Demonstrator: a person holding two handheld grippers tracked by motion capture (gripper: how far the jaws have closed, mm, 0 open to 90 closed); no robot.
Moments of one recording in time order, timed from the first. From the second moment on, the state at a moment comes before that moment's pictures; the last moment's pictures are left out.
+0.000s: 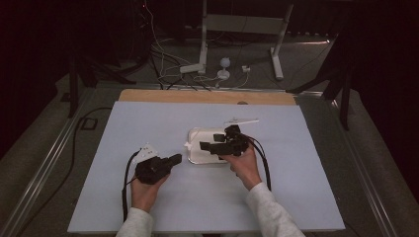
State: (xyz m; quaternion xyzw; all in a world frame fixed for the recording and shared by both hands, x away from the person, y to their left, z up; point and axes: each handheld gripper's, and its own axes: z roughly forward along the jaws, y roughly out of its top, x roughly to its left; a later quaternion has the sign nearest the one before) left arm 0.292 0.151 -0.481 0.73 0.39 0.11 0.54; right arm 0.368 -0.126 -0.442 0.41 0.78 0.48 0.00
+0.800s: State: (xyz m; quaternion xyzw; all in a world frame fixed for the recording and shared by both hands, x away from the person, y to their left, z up) left arm 0.290 0.146 -0.477 0.73 0.38 0.10 0.55; right arm 0.363 -0.101 -0.448 0.39 0.77 0.51 -0.06
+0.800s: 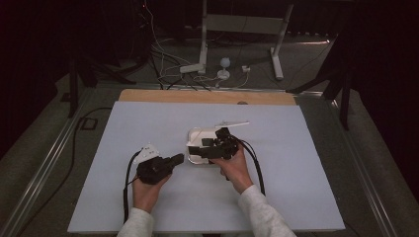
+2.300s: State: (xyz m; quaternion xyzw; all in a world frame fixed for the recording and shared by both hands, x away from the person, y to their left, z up) left arm 0.287 0.140 -0.477 0.75 0.33 0.11 0.56; right arm 0.373 -0.129 -0.435 0.42 0.70 0.56 -0.13
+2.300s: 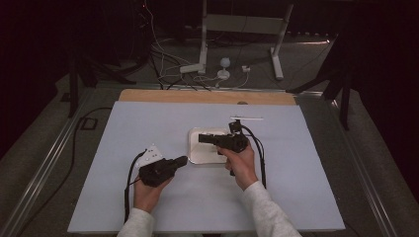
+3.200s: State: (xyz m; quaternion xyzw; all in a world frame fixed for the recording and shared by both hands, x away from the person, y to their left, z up) left arm 0.284 0.146 -0.476 0.76 0.32 0.12 0.56; right arm 0.376 -0.136 -0.417 0.41 0.71 0.56 -0.09
